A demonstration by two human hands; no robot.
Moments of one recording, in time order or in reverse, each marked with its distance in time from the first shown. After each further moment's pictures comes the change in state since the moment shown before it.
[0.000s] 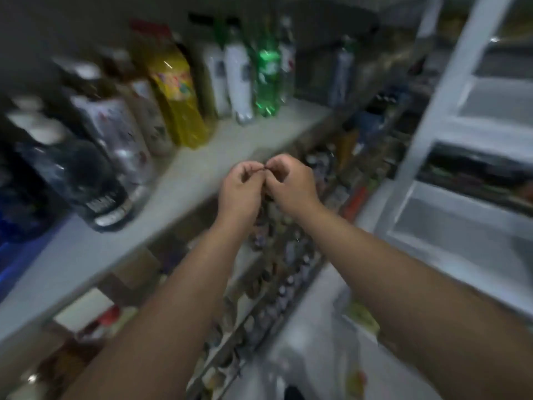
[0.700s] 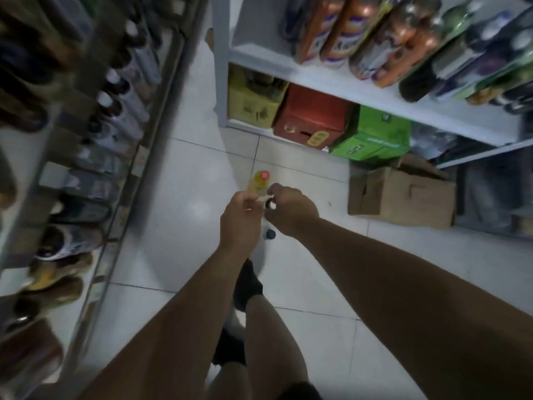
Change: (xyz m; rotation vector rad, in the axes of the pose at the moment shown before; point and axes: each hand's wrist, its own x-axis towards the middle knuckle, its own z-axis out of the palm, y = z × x) left_hand -0.319 -0.564 0.127 0.430 -0.672 -0.544; right_hand -0.512 0.426 -0.048 -0.637 -0.564 1.031
